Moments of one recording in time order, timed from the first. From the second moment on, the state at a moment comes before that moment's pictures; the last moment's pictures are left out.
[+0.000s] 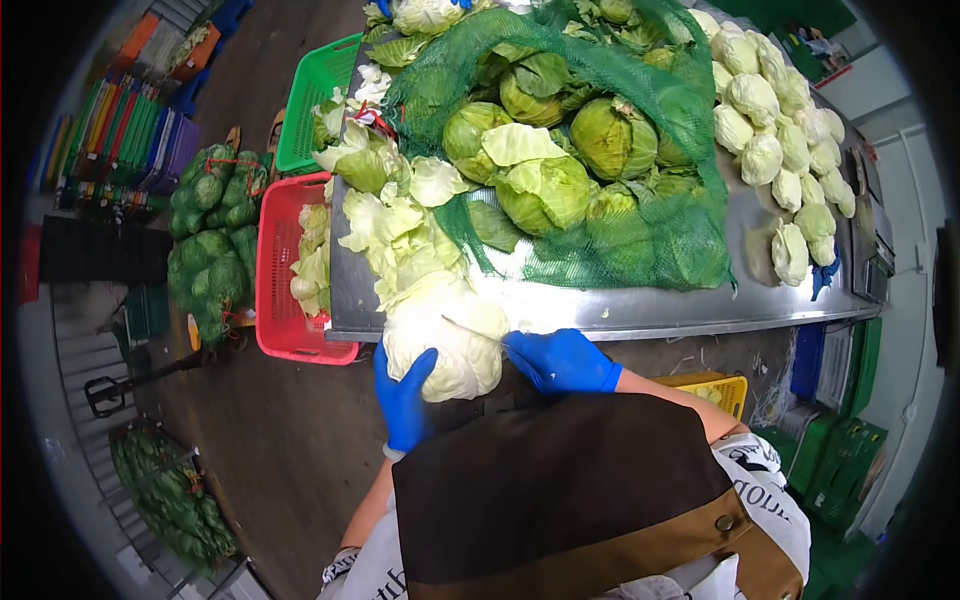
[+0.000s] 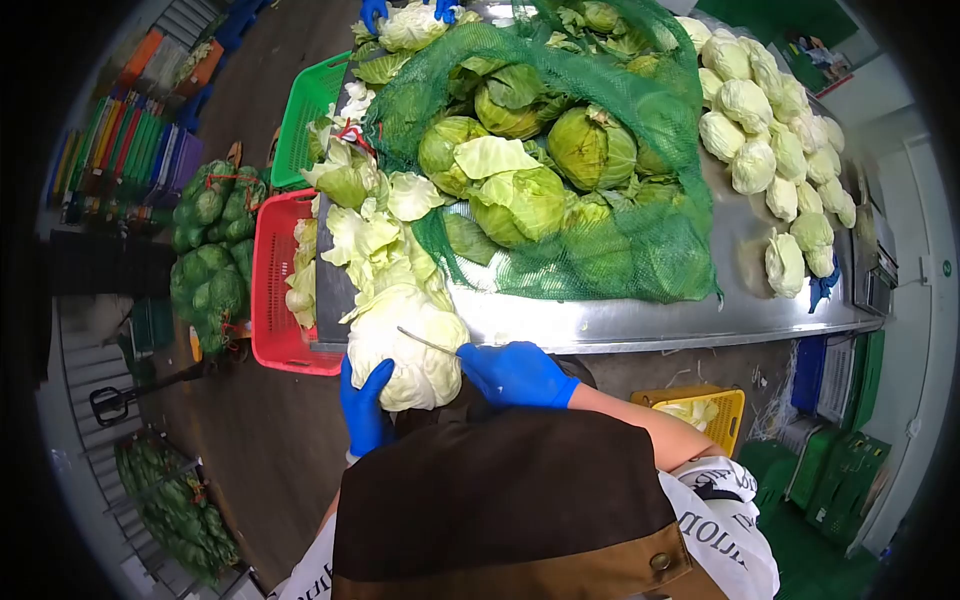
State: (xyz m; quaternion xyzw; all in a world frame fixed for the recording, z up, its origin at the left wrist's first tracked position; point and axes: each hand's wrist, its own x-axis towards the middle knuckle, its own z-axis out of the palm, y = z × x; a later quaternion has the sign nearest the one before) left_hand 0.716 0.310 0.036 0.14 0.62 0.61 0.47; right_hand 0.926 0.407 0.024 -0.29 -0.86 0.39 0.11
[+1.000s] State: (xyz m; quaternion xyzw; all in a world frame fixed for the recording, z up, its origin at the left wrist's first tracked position) left_hand 0.691 0.307 0.028 0.11 0.61 0.63 0.47; right_hand 0.900 0.418 0.037 -0.30 -0.89 0.33 0.06
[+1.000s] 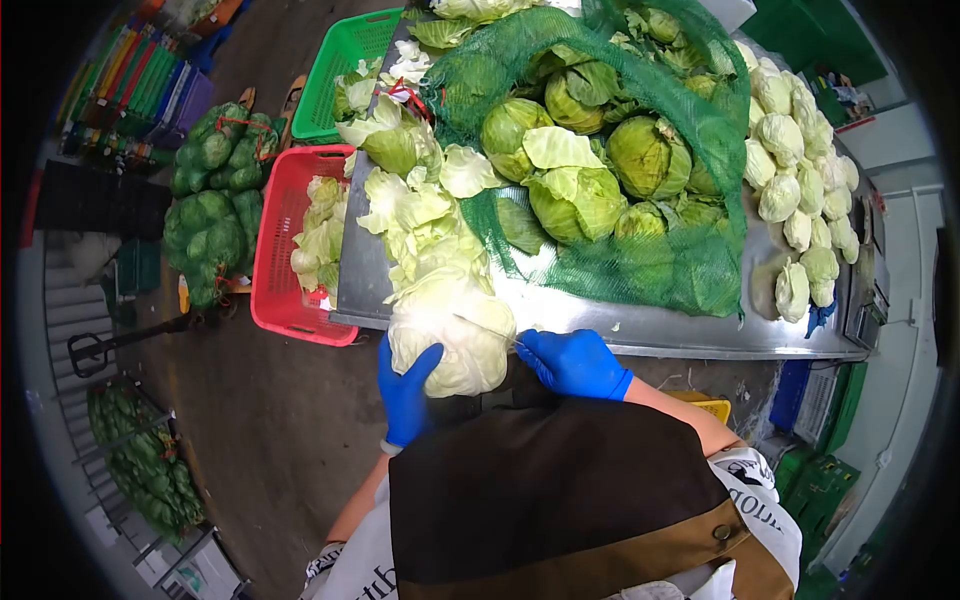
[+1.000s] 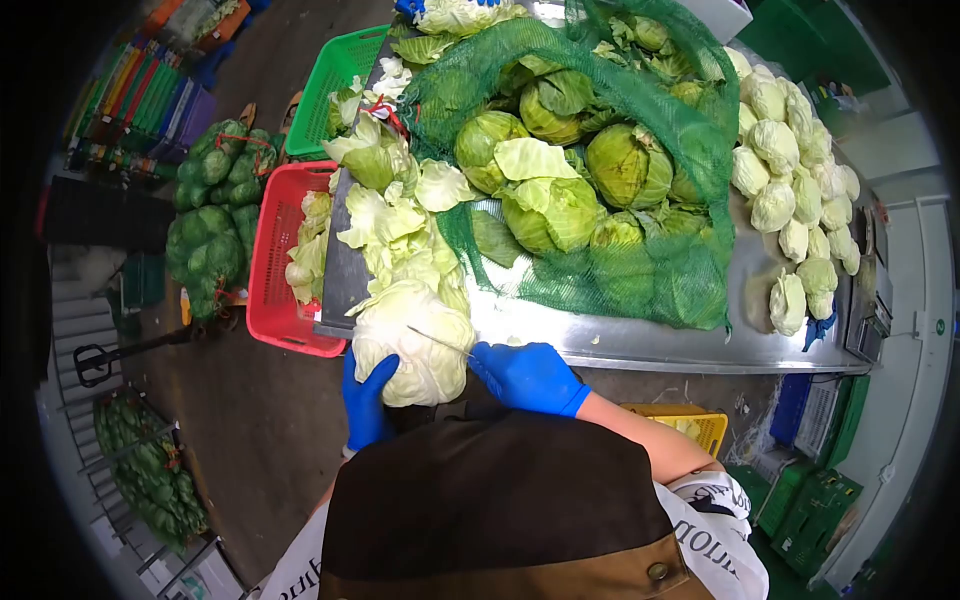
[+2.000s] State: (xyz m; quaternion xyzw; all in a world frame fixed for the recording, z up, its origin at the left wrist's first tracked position) left_hand 0.683 0.317 0.022 0.09 0.60 0.63 0.49; right_hand 0.885 0.436 0.017 -0.41 -0.87 0.24 0.14
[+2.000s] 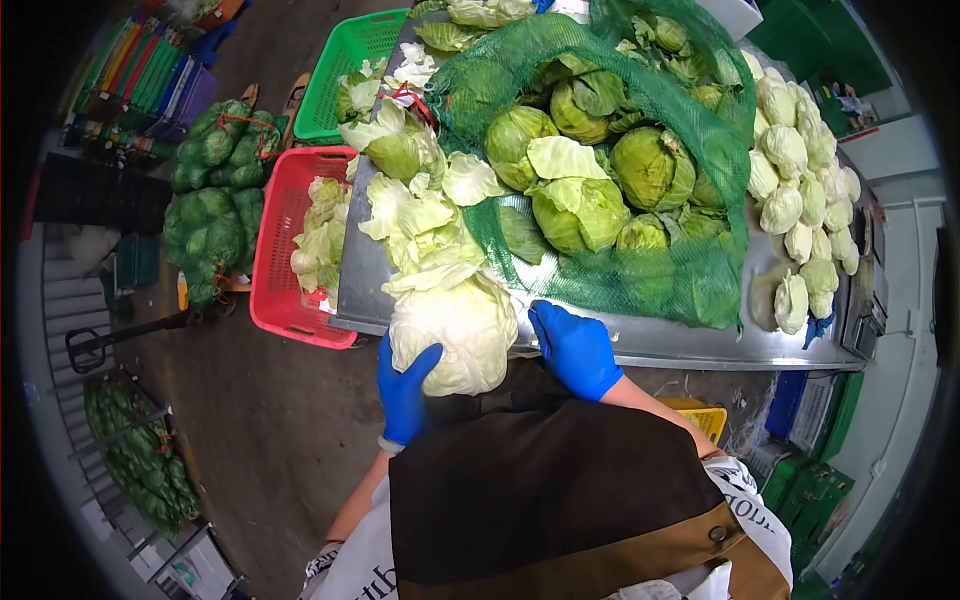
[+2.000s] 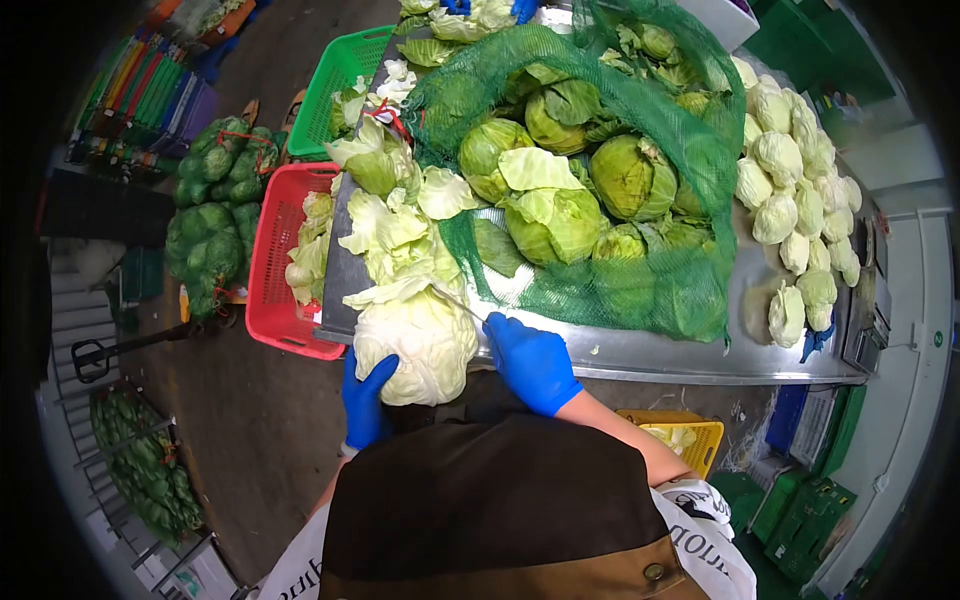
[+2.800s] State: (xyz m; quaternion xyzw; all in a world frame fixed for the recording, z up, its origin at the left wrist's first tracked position) left_hand 0.631 0.391 0.030 0.40 0.46 0.54 0.59; right_hand 0.857 0.529 0.079 -0.35 -0.72 0.57 0.19
